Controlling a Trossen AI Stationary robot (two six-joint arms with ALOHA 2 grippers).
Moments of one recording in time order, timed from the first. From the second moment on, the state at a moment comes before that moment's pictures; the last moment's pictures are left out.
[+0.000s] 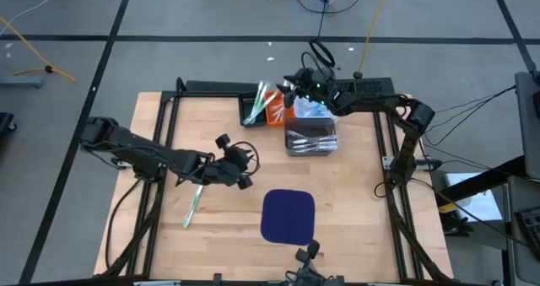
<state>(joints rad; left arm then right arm) -0.24 1.43 0.91 -0.21 -0.75 -0.22 -0.66 1.82 1.04 0.62 -0.13 0.12</state>
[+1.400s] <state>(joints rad) -0.53 1.37 0.76 -0.88 -0.06 -1.59 -0.30 1.61 0.92 0.29 -0.23 0.01</state>
